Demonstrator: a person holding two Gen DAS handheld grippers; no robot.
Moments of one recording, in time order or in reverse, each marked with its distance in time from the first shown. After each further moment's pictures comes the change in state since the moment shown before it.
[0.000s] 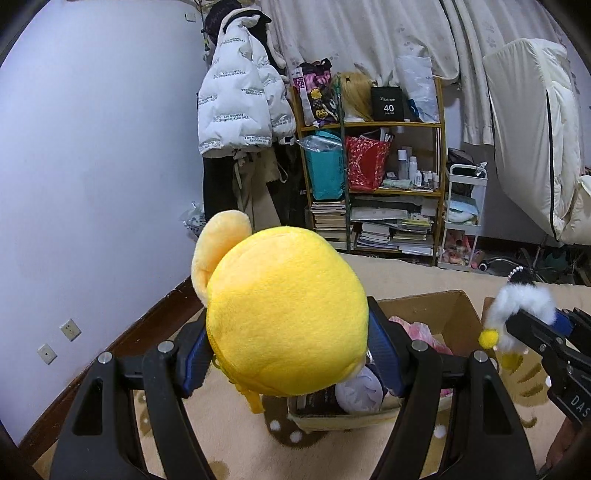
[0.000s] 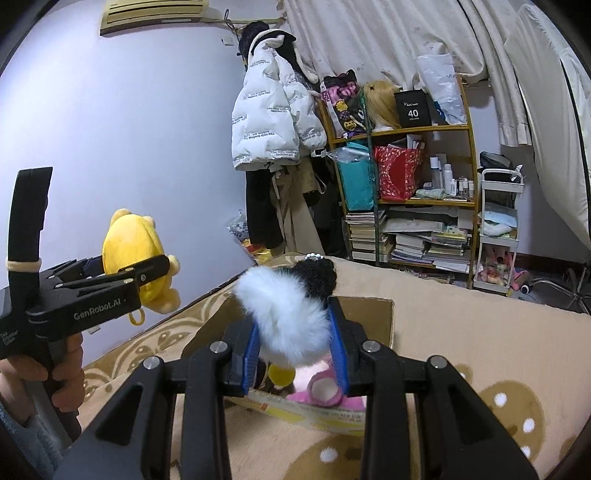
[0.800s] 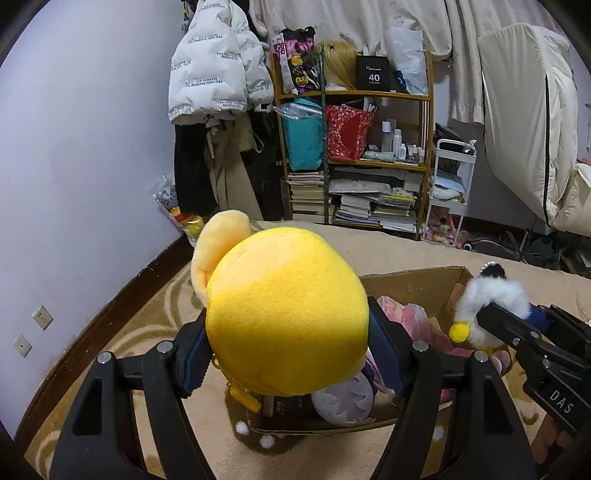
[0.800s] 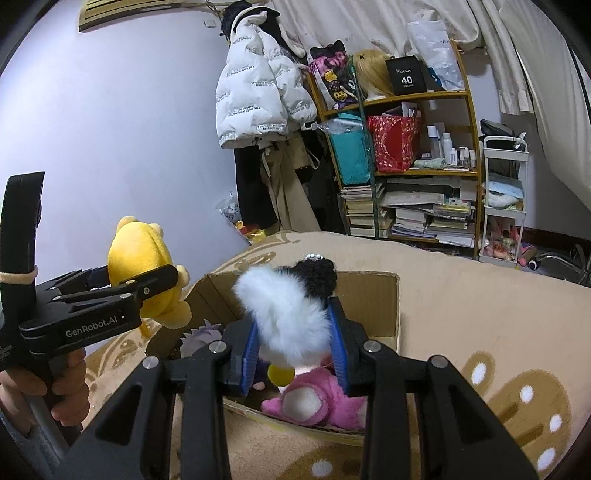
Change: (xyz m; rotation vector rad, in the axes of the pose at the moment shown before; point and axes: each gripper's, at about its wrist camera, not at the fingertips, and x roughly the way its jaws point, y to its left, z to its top) left arm 0.065 -0.016 -0.019 -0.006 0.107 -0.101; right arm 0.063 -0.034 -0.017 0.050 0.080 0.002
